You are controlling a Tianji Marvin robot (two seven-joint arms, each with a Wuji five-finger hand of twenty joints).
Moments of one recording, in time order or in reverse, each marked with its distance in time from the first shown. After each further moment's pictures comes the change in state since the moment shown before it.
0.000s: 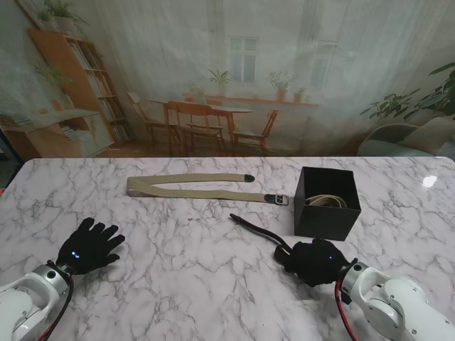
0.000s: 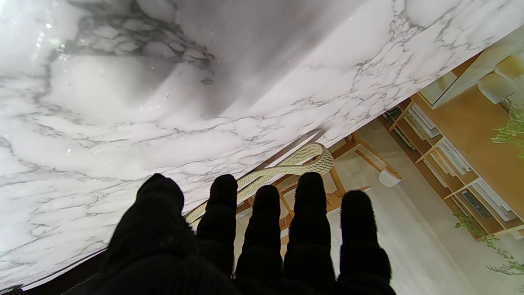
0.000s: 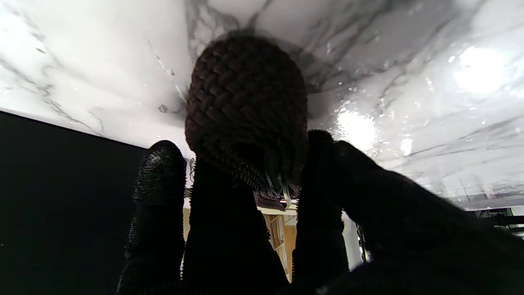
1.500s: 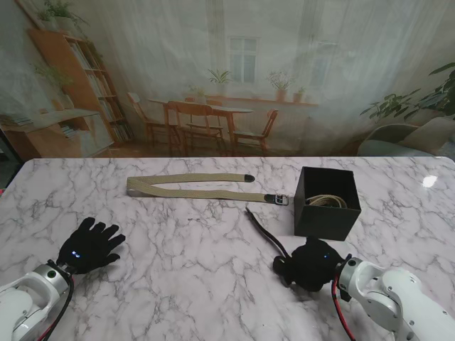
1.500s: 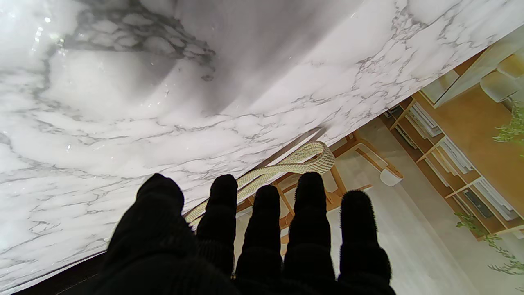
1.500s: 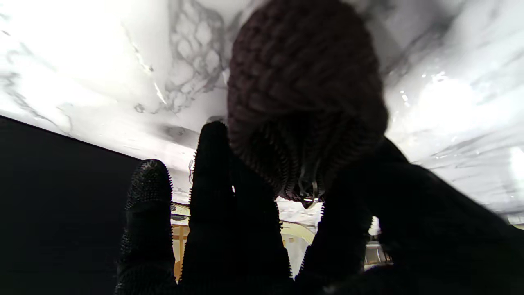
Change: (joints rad) left arm -0.003 0.000 0.001 0.000 -0.002 -0.004 0.001; right arm 0.045 0.010 -0.022 -0.001 -0.004 -0.074 0.095; left_hand 0.000 0.000 0.000 0.000 0.000 0.000 0.000 0.000 0.000 0.000 0.000 0.000 0.000 0.000 0.000 0.000 0.000 0.000 0.000 0.000; right_hand -0.054 -0.079 -0.029 -0.105 0.029 -0.323 0.308 -0.088 0.260 -0.134 0.443 0.323 -0.066 0.007 0.070 0.065 -0.220 0.113 -0.220 -0.157
